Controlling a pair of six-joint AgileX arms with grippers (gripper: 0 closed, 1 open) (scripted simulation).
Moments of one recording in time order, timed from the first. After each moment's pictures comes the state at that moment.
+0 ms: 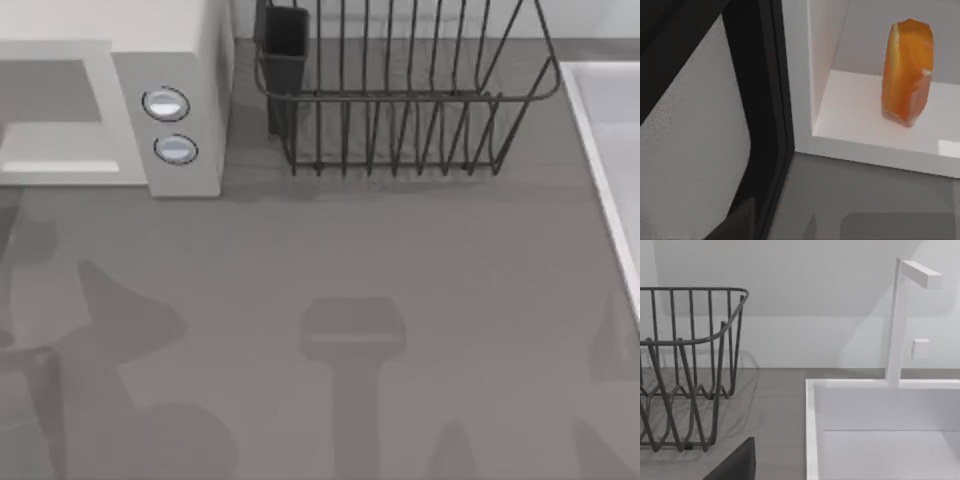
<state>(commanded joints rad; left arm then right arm) 0.29 1.41 0.47 0.52 0.06 0.09 0.00 0.00 0.00 0.00 0.00 0.00</state>
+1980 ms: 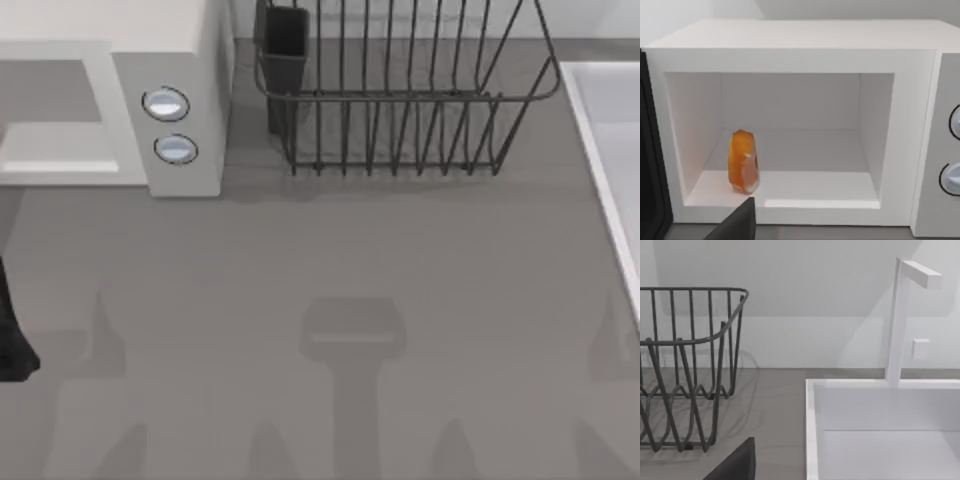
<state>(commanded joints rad) 0.00 0.00 0.00 0.00 0.00 0.00 0.00 0.00 0.00 0.00 0.00 0.00</state>
